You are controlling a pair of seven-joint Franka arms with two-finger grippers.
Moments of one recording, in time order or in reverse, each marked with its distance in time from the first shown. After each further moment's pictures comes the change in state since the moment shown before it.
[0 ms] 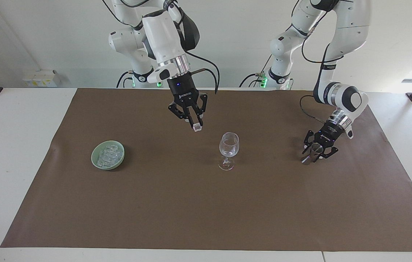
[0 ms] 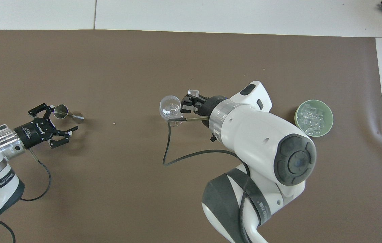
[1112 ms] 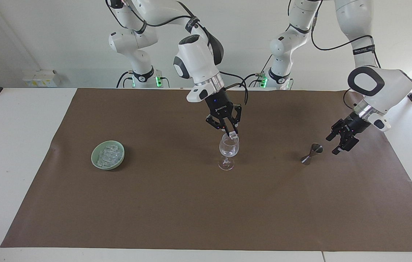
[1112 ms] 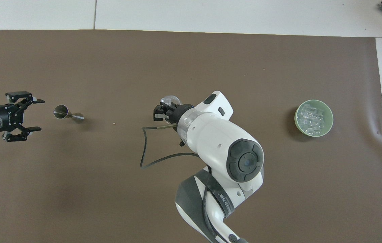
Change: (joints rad) left arm -0.013 -0.153 -0.012 0.172 0.856 -0.022 0.066; right arm 0.062 0.128 0.022 0.018 -0.014 0.144 0.023
